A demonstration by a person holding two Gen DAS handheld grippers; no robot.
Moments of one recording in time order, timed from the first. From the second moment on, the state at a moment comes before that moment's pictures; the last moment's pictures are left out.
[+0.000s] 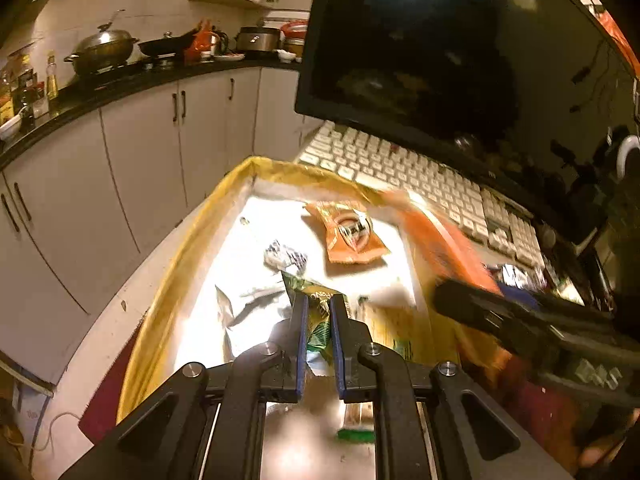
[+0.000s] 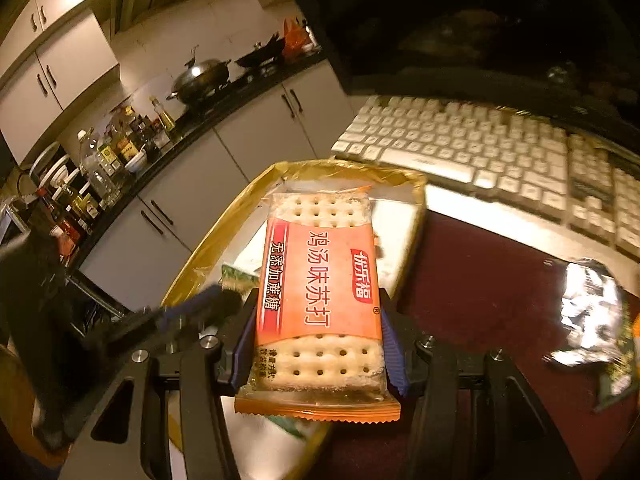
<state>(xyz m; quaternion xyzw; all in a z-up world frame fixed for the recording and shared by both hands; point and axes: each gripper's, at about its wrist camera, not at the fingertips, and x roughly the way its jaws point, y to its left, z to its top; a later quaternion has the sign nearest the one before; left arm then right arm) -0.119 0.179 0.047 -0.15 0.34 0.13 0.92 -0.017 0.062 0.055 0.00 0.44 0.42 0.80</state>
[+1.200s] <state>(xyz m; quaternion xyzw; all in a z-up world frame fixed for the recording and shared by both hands) -0.124 0.169 0.045 -0.11 0.34 0.12 0.93 0.003 0.097 0.043 0.00 0.46 0.42 0.78</state>
